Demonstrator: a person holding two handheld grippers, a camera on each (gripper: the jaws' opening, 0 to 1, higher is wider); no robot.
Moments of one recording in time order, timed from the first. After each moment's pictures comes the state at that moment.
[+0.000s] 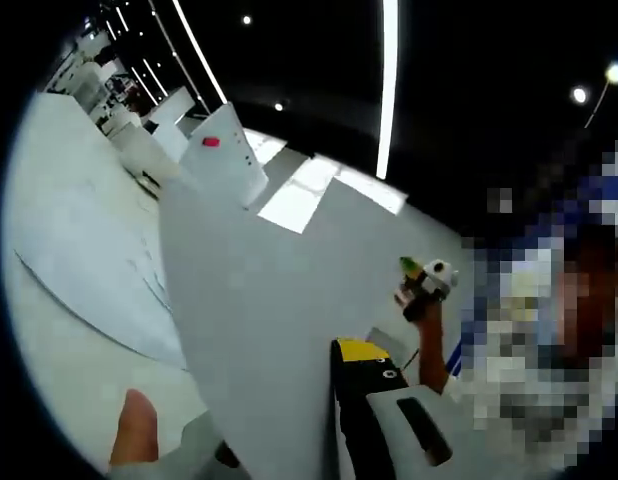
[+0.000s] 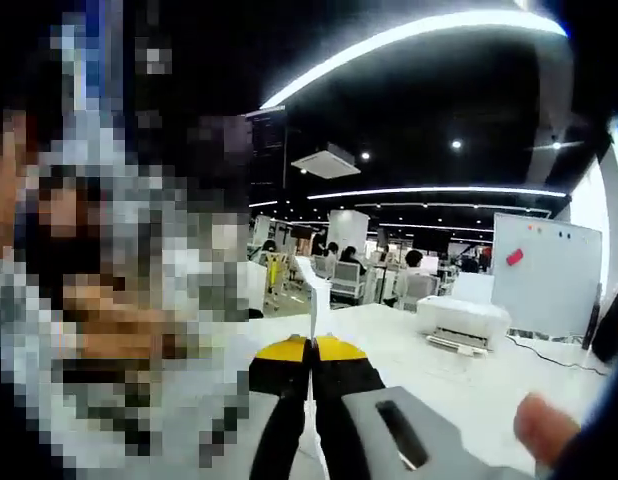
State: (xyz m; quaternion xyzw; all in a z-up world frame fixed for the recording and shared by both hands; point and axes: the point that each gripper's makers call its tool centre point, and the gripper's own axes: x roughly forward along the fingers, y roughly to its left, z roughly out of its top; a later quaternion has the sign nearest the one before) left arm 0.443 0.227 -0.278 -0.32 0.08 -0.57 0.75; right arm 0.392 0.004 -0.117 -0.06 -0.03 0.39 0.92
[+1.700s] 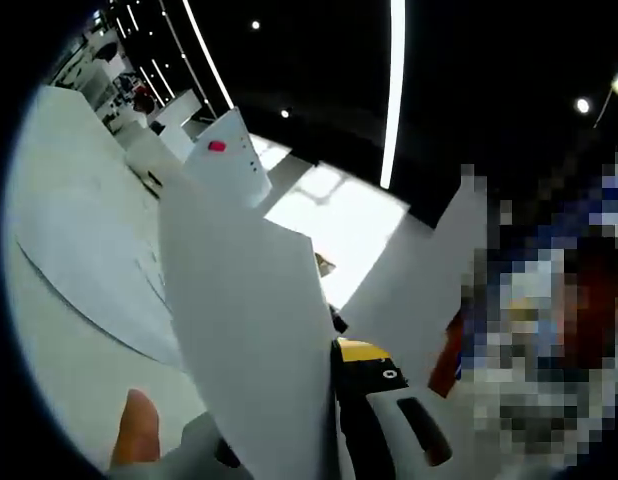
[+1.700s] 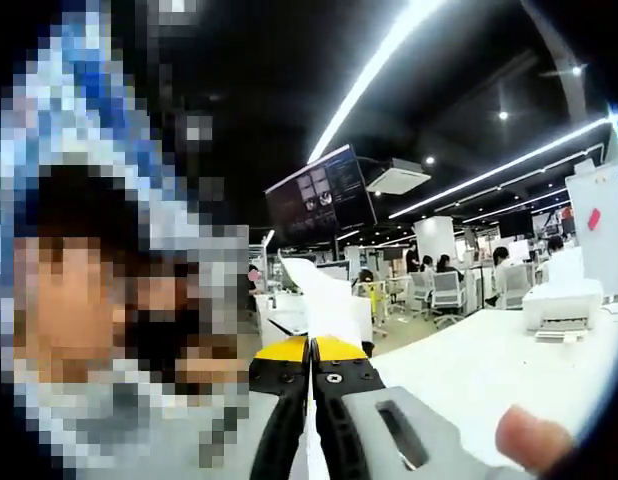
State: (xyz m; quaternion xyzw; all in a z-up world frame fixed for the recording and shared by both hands) left arm 0.447 0.231 -0.275 -0.34 0.08 -0.56 0.75; right arm 0.280 0.068 -0.058 0.06 -0.04 0.58 0.81
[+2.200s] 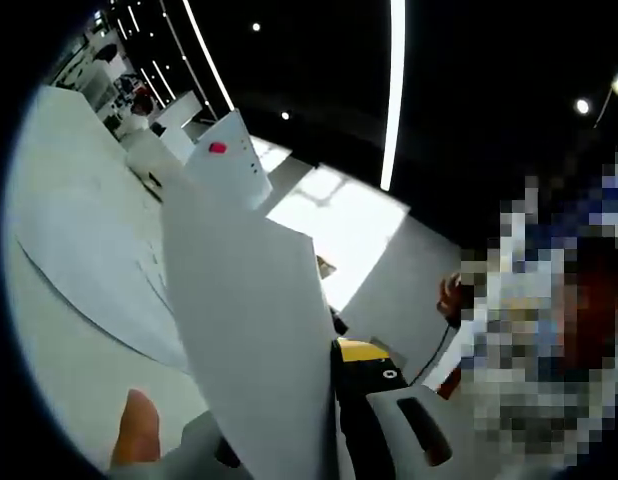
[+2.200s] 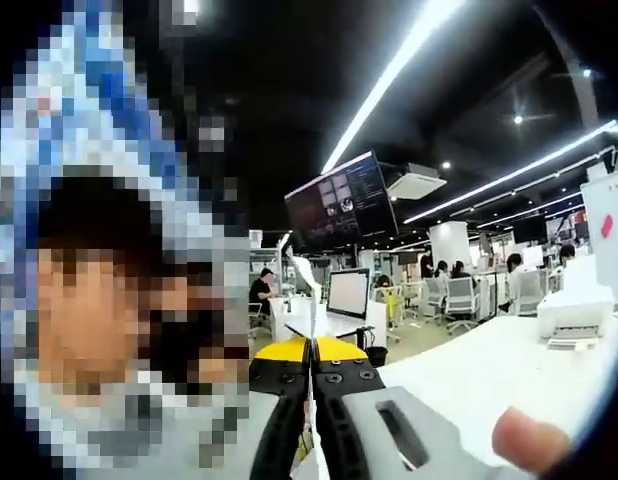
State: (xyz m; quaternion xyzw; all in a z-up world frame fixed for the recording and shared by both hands) left arm 0.449 0.234 -0.275 -0.35 0.08 -0.56 0.75; right arm 0.278 0.065 -0.040 0.08 -0.03 0.60 0.80
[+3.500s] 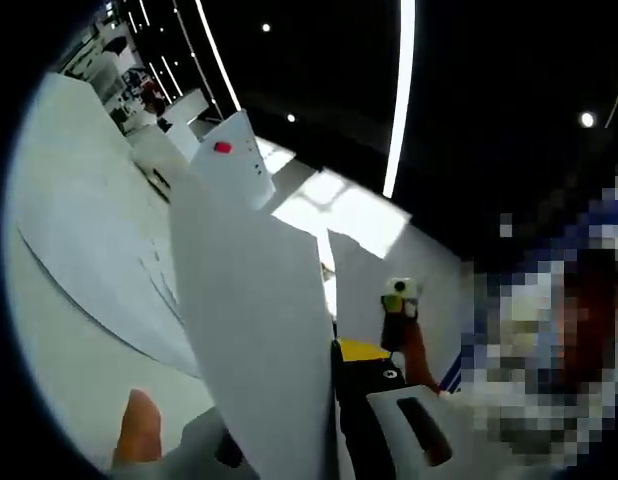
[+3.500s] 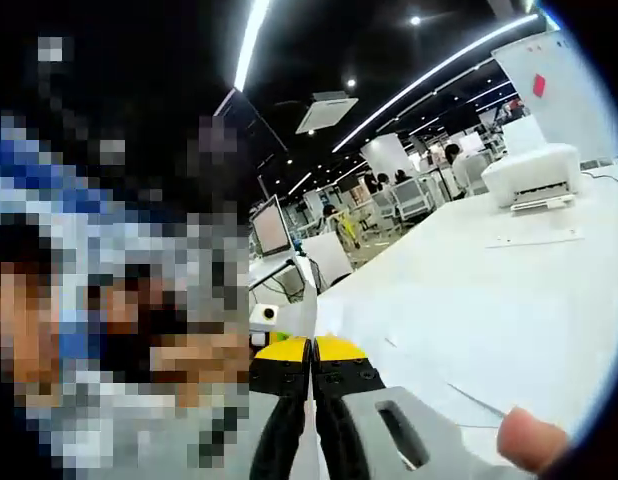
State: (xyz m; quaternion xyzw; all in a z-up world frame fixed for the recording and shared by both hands) left arm 0.459 0.237 -0.273 -0.40 0.09 -0.55 0.73; right arm 0.421 0.060 -0.200 0.16 0.17 0.52 0.82
